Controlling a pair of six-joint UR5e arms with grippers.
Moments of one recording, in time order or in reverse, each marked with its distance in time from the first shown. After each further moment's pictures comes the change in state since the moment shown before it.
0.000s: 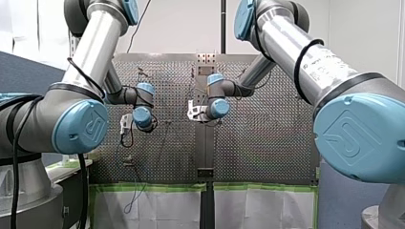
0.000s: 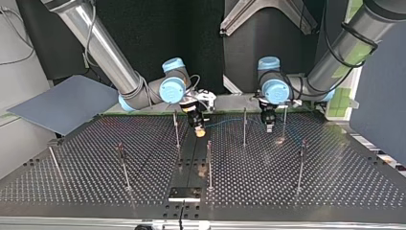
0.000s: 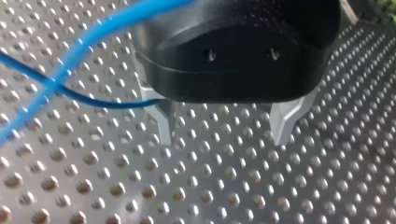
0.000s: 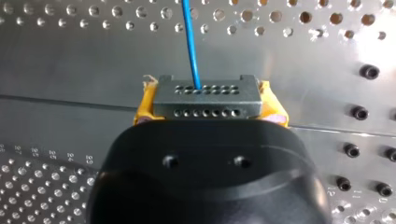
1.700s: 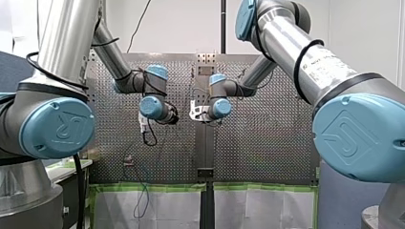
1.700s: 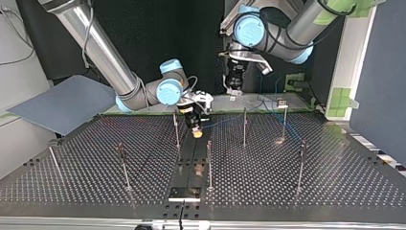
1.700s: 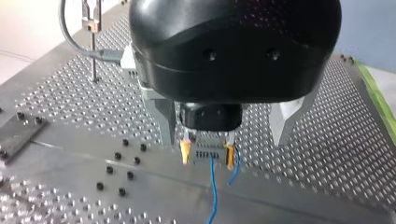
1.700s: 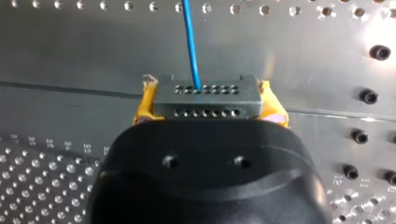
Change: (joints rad) left arm -0.310 0.271 -0.282 0.111 -0.009 -0.220; right arm -0.017 0.000 -0.001 0.006 -0.006 0.001
